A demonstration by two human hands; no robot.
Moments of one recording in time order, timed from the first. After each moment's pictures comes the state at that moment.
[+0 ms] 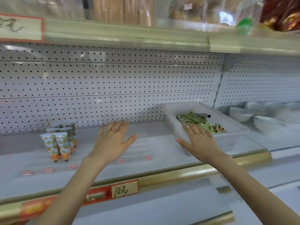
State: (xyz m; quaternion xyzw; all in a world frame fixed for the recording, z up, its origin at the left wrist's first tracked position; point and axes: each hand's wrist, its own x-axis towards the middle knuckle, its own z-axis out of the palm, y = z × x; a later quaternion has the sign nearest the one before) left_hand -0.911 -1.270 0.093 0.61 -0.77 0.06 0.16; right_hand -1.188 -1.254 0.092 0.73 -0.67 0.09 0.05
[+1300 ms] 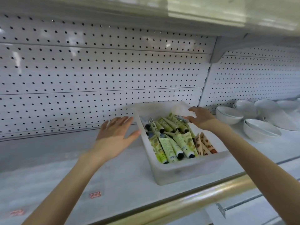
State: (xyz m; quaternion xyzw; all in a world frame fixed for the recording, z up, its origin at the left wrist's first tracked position) left_hand -1.053 -1.400 0.096 0.57 -0.81 -0.04 0.14; right_hand -1.352 -1.449 0.118 0.67 -0.73 0.10 -0.07
